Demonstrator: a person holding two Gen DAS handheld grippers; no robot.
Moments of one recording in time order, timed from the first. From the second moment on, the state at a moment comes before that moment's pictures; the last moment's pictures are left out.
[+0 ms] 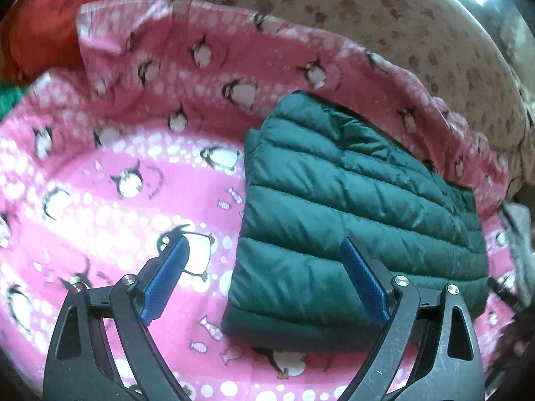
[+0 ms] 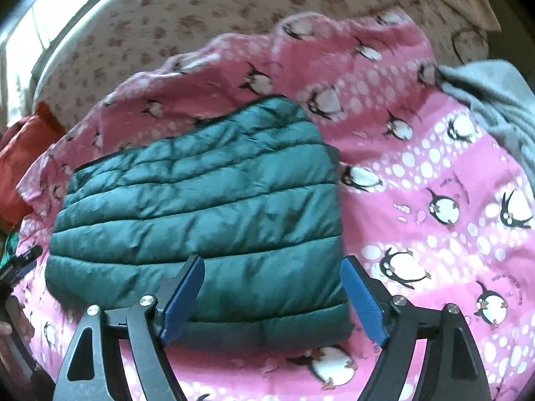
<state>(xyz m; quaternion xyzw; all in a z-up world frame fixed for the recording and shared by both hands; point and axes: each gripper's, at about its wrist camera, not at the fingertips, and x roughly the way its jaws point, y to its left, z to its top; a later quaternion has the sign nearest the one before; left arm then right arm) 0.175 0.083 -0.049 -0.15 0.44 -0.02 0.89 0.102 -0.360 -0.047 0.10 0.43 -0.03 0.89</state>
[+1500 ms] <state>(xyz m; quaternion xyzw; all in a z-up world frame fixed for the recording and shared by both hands) 0.219 0.066 -0.081 -0.23 0.47 -0.14 0.84 0.147 -0.377 -0.076 0.23 0.44 0.11 0.86</state>
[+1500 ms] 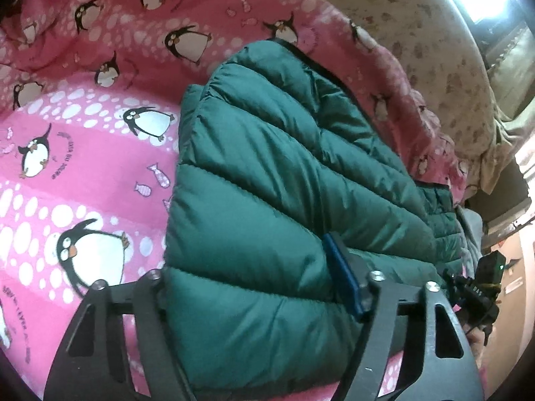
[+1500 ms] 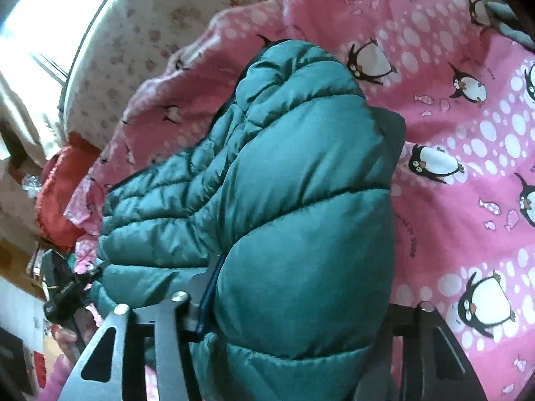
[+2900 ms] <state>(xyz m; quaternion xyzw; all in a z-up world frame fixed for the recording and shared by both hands) 0.019 0.066 -0.023 -0.11 0.46 -0.04 0.88 -0.015 -0.365 -0.035 0.18 0.44 0.01 0.88</state>
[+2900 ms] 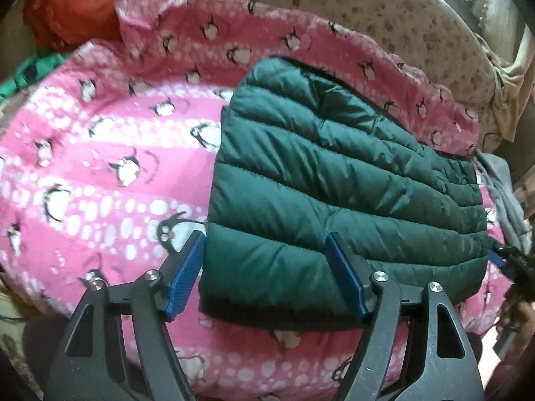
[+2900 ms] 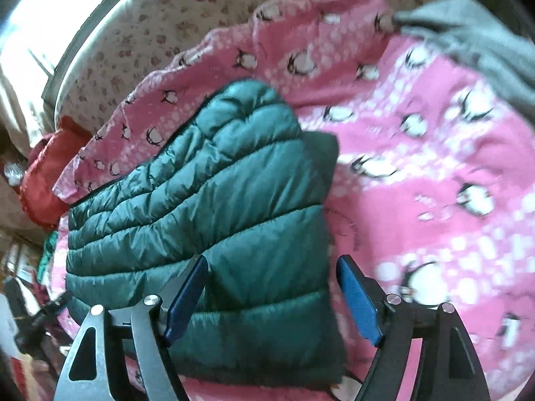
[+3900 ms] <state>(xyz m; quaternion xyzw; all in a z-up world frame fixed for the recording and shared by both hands) -0.022 -0.007 0.003 -0.04 0.37 -0.02 0.93 -0.073 -0.206 -0.016 0.06 0.35 0.05 0.93</state>
